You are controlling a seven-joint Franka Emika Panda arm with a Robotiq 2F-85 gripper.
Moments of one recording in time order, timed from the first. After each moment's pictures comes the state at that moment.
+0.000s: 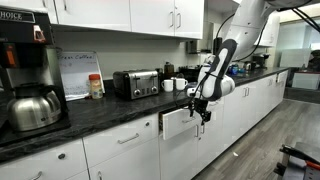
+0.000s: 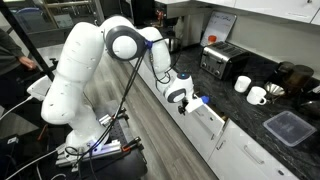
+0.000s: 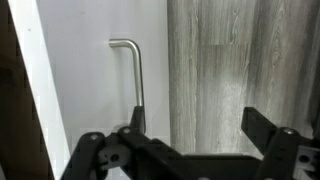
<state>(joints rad) -0.23 0.67 0.04 -2.15 -0.19 3.07 -1.55</state>
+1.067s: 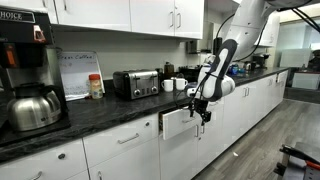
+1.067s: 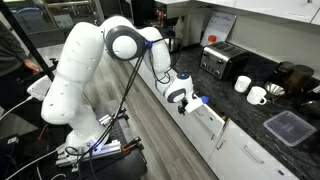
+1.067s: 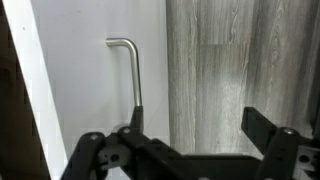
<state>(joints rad) -0.23 0.67 0.04 -2.15 -0.20 3.07 -1.54</state>
